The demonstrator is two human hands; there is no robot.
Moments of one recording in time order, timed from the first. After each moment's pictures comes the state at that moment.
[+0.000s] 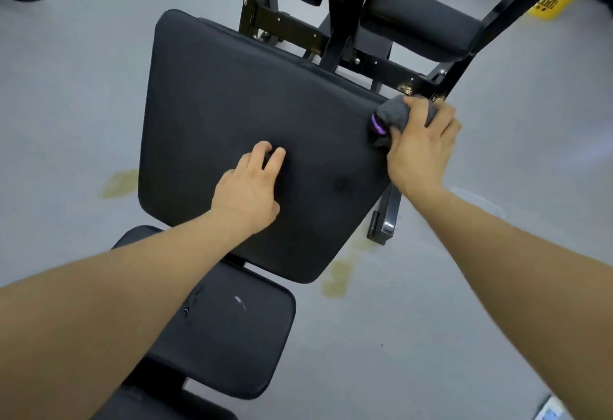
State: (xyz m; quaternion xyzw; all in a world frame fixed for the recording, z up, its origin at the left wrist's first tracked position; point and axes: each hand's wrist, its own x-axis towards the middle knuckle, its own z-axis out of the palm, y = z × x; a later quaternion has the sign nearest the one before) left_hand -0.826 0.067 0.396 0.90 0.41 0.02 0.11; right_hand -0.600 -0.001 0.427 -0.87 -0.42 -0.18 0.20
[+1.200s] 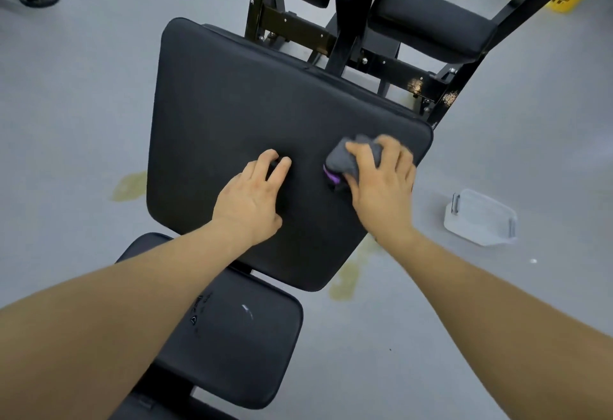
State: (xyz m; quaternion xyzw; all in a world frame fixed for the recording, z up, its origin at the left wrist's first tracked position) left_hand -0.833 0.072 0.392 0.92 0.38 0.02 0.08; right_hand -0.646 -0.010 0.391 -0.80 -0.55 -0.17 0.17
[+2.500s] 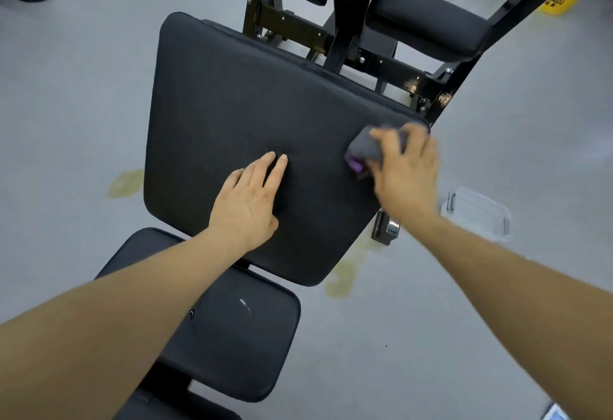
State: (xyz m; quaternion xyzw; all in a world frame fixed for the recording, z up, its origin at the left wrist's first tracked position) left_hand -0.839 0.062 0.380 0.92 0.38 0.00 0.04; right_hand -0.615 -0.017 0.409 -0.79 -0.57 -0.20 0.14
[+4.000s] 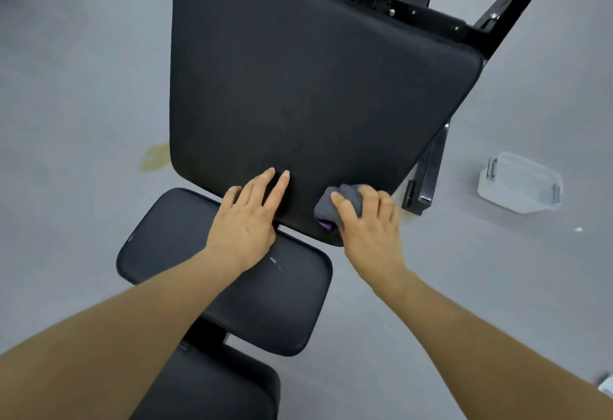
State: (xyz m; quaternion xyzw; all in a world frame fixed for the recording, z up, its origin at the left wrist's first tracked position) left_hand -0.906 0.016 0.321 0.92 0.38 -0.02 0.03; right_hand -0.724 -0.089 0.289 -0.76 -0.62 -0.18 0.12
